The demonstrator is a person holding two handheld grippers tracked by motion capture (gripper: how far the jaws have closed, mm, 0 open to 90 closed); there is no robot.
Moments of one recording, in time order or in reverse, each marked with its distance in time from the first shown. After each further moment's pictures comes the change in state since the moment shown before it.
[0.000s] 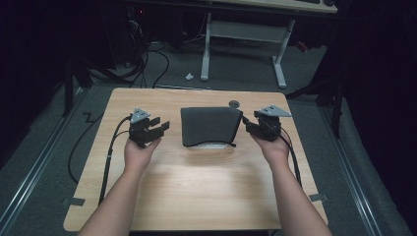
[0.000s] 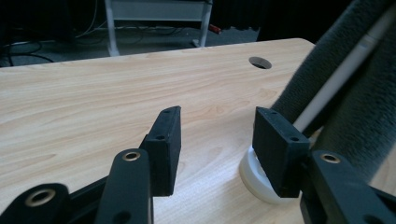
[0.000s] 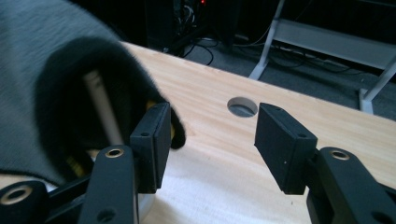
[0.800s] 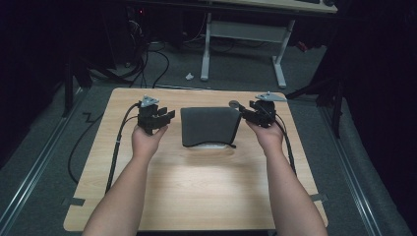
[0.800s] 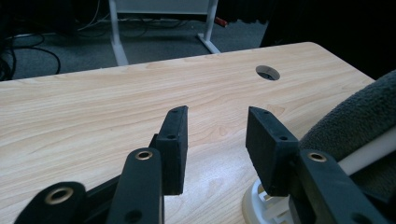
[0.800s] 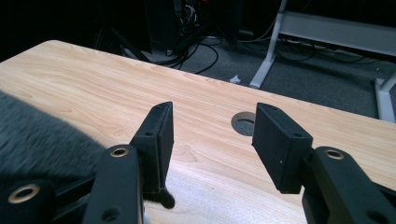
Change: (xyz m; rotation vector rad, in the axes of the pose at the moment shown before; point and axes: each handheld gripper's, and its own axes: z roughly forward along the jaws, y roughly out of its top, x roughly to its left) left arm -0.001 0.035 0.028 0.039 0.031 -0.019; right arm -0.012 0.028 0.034 0.006 0.020 0.078
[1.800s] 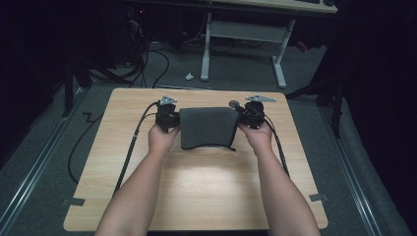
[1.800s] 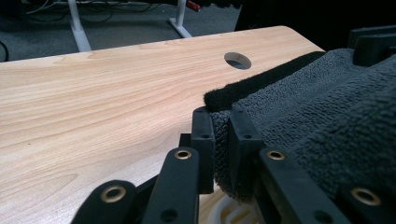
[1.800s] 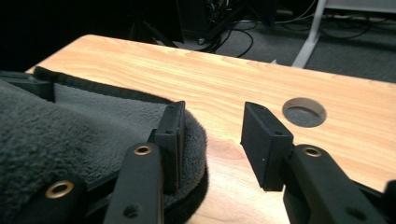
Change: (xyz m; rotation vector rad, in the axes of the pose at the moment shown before) left arm -0.024 0.001 0.053 0.066 -0.108 0.015; right arm 0.010 -0.012 0.036 0.053 0.143 0.072
